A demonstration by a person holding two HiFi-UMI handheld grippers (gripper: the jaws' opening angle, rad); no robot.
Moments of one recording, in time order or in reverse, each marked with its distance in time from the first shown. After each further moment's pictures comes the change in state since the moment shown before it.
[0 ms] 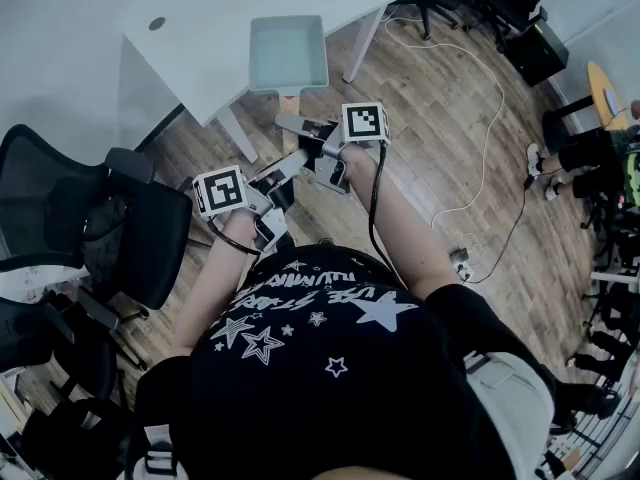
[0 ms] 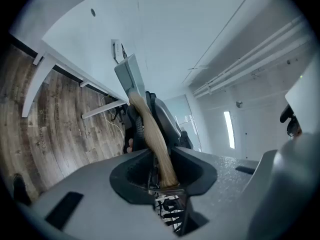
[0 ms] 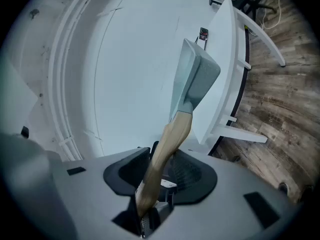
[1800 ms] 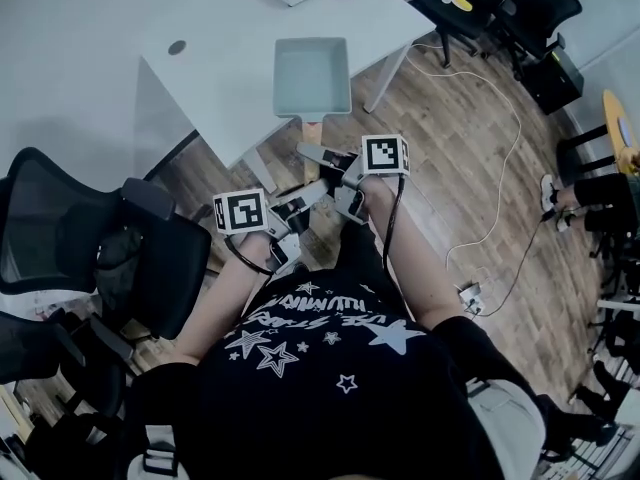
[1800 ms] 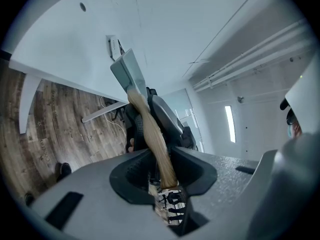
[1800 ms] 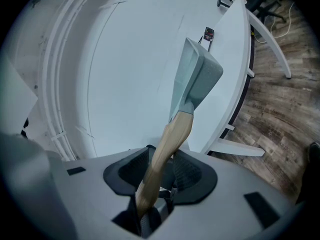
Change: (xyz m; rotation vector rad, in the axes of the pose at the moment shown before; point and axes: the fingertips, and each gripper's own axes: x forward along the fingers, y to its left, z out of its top) left arm 0.031 0.051 0.082 0.069 0.093 0.065; right arm 0.042 -0.039 0.080 -0.062 0.024 -0.063
